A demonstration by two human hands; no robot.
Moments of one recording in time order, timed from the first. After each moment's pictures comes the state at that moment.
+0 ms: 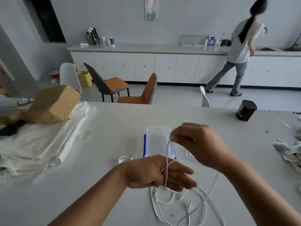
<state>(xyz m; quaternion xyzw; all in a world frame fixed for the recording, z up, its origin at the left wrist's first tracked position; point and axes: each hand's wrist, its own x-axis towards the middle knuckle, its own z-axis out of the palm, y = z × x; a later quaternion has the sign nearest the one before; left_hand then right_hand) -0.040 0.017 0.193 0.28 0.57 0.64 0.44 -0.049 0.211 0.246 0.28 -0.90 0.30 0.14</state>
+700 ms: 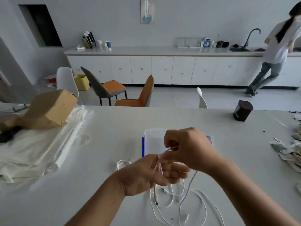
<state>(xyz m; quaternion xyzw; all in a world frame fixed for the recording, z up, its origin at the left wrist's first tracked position) -0.037 0.016 0.192 0.23 0.53 0.72 0.39 -0.048 0.196 0.252 0.26 -0.93 0.22 0.11</state>
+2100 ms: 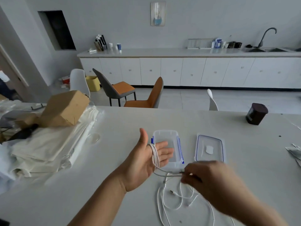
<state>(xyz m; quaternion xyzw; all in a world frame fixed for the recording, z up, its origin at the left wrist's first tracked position) -0.046 -0.005 0.203 0.03 0.52 0.80 0.28 0.006 0.208 0.221 0.23 -0.96 0.14 0.10</state>
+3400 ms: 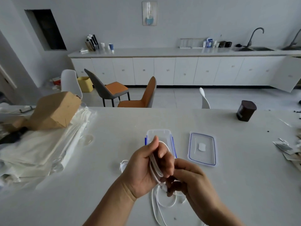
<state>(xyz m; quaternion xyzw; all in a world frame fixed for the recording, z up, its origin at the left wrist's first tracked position) -0.023 0.026 0.214 0.09 0.36 0.89 0.28 0.019 0.176 0.201 0.06 -0.60 0.78 -0.15</state>
